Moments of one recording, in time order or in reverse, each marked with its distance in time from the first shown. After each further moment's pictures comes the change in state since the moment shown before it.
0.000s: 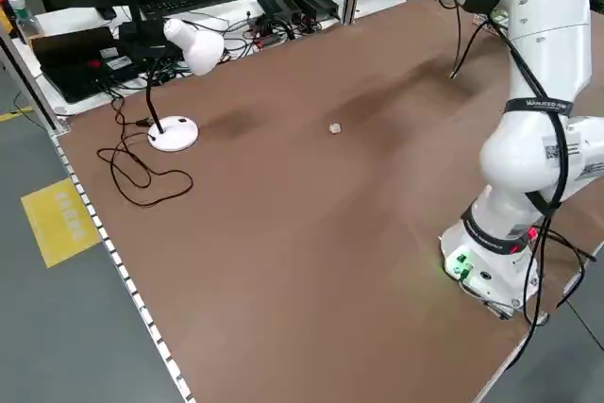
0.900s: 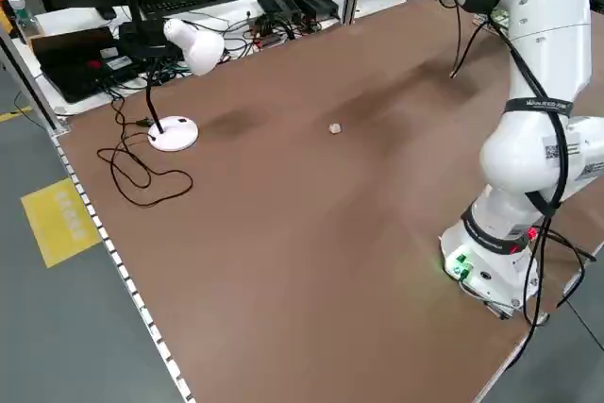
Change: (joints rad) left arm 0.000 0.001 0.000 0.004 -0.001 0.000 0.000; right arm 0.033 -0.001 0.015 0.003 -0.004 -0.003 0.000
